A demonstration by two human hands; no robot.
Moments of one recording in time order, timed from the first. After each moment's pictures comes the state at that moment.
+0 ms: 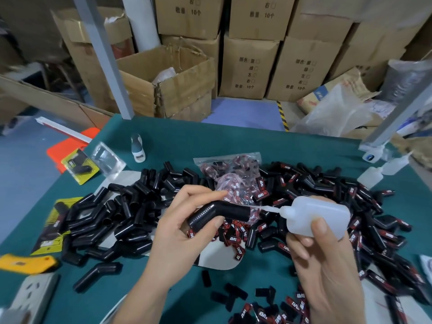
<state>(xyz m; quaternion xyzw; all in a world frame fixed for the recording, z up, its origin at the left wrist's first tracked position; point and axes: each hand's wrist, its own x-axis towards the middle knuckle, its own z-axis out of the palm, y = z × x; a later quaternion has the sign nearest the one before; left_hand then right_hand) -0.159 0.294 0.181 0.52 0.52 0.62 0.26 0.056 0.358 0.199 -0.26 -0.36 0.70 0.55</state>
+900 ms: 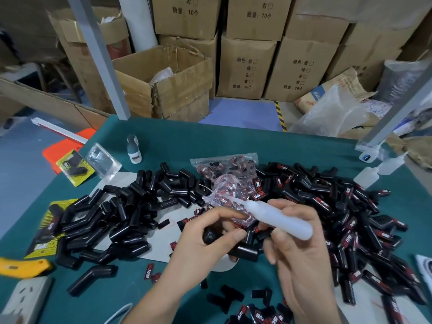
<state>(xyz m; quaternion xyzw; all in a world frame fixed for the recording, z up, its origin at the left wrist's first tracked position) -0.132 0.306 0.168 0.48 0.50 0.59 0.42 0.041 0.354 0.184 -0.24 -0.48 0.65 0.54</state>
